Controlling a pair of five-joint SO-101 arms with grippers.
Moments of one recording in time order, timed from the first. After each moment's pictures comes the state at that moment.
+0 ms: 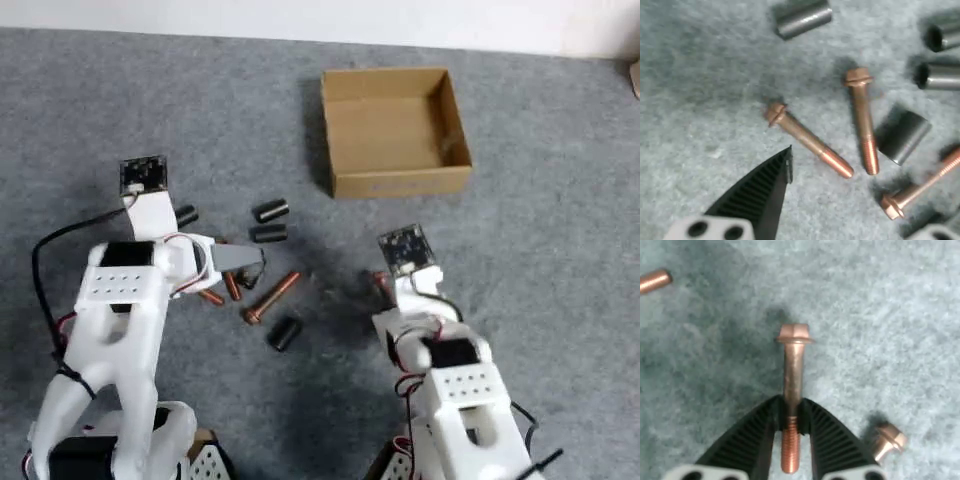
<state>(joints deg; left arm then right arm) -9.3 -27.6 50.8 56.0 14.8 -15.4 -57.1 82.2 37.8 14.7</state>
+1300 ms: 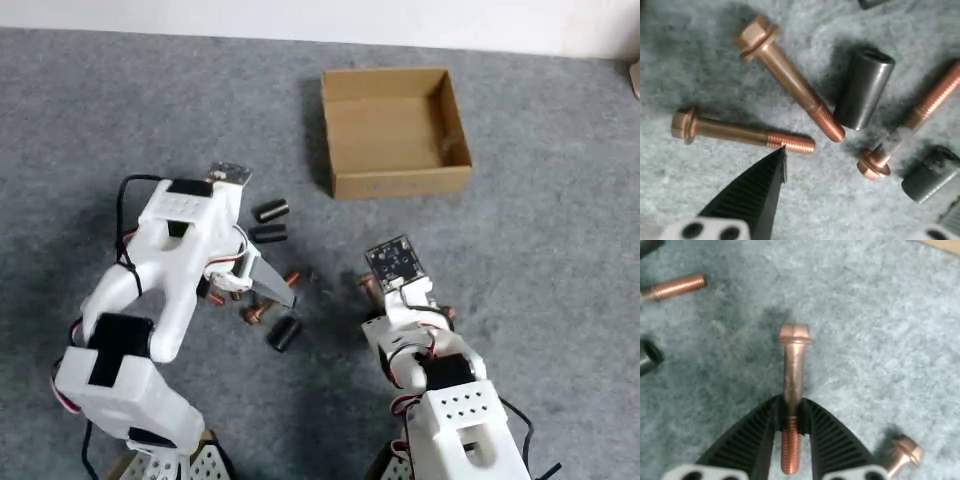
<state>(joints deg) 1.1 7.8 23.6 75.6 1.1 -19.8 -64.4 86.3 37.6 14.7</state>
